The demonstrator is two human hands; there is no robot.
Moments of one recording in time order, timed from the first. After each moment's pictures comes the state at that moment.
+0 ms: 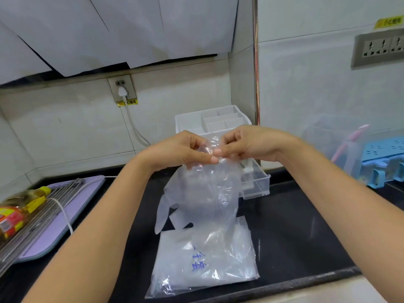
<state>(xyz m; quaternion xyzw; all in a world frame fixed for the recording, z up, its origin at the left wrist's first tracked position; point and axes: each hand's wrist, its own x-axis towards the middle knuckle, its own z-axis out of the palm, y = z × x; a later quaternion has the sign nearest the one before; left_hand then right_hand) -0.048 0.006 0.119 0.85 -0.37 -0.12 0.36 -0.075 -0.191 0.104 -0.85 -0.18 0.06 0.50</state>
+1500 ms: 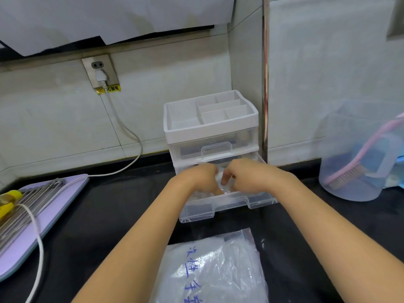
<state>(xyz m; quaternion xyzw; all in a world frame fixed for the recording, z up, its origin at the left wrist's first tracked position) 0.045 -0.062 0.020 0.96 -0.23 -0.14 0.06 -0.019 -0.187 0.031 -0.98 -0.07 0.06 0.15</state>
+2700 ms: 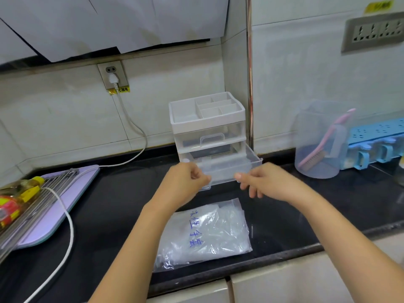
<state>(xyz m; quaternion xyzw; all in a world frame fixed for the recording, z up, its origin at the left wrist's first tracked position) -0.076 0.007 0.021 0.93 -0.19 0.05 0.31 -0.132 -0.204 0.006 -0.92 0.03 -0.02 0.40</state>
